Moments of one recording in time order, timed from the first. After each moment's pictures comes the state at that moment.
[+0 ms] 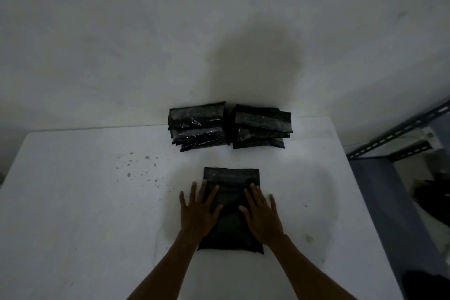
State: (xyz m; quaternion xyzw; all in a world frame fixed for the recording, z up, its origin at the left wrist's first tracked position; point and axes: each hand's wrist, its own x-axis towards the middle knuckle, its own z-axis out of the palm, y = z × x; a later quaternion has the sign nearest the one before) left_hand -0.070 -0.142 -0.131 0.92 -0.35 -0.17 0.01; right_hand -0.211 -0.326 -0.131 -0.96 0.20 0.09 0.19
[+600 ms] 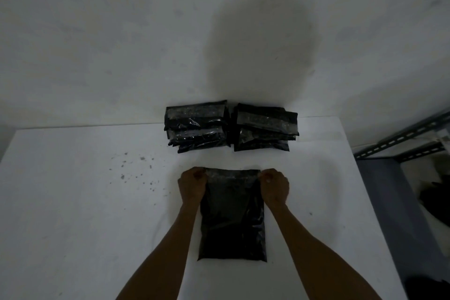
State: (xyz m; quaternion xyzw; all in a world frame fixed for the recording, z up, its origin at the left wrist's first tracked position) left_hand 0.003 -0.203 -0.097 0.90 -0.03 -0.18 0.41; right_hand -0.130 -0.396 -0.132 -0.79 0.50 -0.05 0.35
